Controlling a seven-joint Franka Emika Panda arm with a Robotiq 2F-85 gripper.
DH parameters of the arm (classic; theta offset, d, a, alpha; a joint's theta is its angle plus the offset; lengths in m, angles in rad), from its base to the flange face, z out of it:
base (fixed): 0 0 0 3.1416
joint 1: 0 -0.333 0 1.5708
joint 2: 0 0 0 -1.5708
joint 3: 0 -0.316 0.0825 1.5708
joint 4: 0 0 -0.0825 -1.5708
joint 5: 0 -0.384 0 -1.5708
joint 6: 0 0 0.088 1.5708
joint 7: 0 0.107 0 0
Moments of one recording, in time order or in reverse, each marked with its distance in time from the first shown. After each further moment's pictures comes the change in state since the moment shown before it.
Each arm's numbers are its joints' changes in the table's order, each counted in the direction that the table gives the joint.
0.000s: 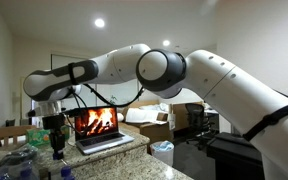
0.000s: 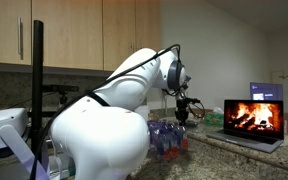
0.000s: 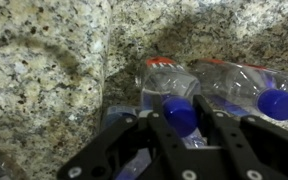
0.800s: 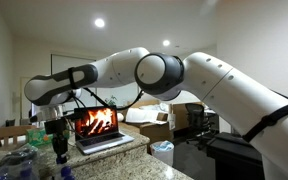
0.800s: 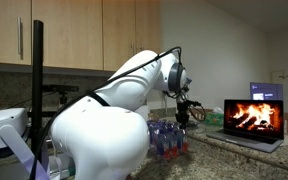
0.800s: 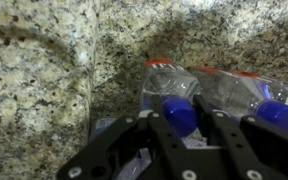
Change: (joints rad) arm 0.003 0.027 0.003 -0.009 -0.002 -0.039 -0.005
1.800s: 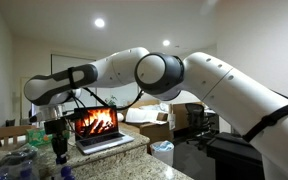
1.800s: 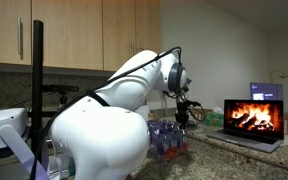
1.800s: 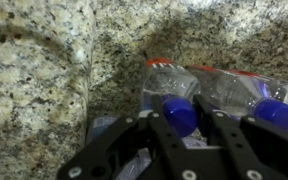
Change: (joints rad) arm -0.001 0.000 -0.003 0.000 -0.002 -0.005 -0.001
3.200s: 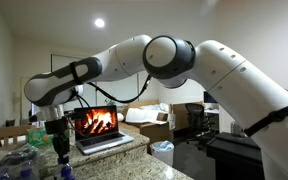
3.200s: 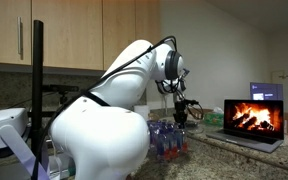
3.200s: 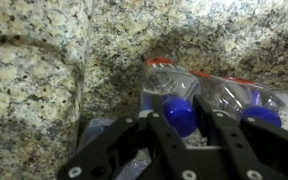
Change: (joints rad) arm -0.005 -0.142 0.021 0.232 0.017 0.134 0.006
